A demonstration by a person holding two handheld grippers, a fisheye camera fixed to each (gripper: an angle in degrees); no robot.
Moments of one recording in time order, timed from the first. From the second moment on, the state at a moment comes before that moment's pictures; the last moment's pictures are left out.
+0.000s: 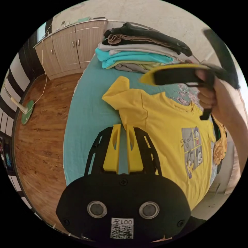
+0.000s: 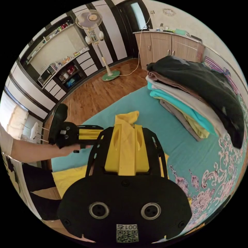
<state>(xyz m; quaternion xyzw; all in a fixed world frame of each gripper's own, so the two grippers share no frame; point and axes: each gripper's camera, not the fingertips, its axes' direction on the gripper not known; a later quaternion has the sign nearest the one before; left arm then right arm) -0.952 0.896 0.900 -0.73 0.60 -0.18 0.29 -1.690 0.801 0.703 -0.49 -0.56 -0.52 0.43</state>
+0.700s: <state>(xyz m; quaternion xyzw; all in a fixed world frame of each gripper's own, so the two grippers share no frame) -1.103 1.160 0.963 -0.67 0.53 -0.50 0.11 -1.762 0.994 1.007 -0.62 -0.73 -0.28 -0.04</state>
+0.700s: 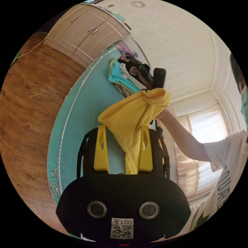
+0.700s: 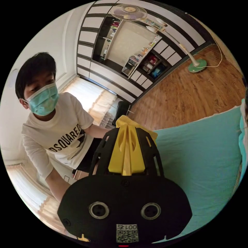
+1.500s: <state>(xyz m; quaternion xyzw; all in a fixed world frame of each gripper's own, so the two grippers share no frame) -1.158 1.302 0.956 -0.76 0.49 -0.41 0.12 -1.697 1.155 1.050 -0.62 -0.62 -0.46 0.12</state>
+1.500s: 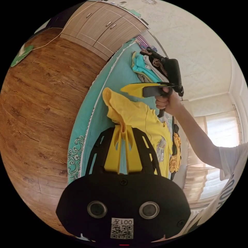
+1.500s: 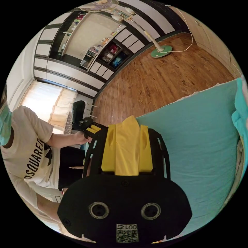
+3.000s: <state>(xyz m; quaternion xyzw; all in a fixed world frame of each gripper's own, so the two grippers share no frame) -1.099 1.328 0.850 -0.75 0.56 -0.35 0.04 -1.229 0.854 0.760 -0.56 -0.19 -0.50 0.63</state>
